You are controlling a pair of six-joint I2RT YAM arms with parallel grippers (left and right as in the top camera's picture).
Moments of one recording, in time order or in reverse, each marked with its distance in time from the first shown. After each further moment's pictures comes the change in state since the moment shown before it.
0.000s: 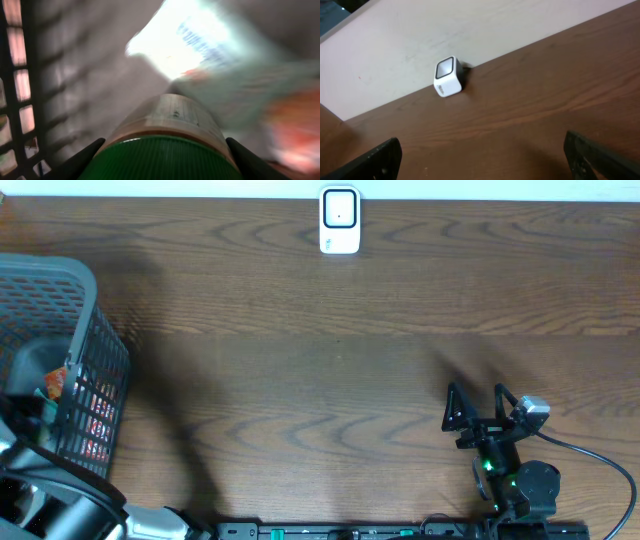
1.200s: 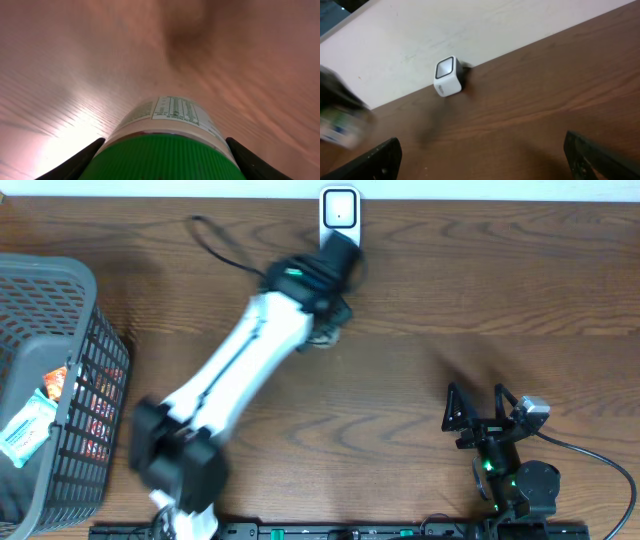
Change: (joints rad) left arm -1.510 0.194 0.355 -0.037 0.021 -0.523; right arm 0.000 0.001 0.000 0.000 0.000 0.000
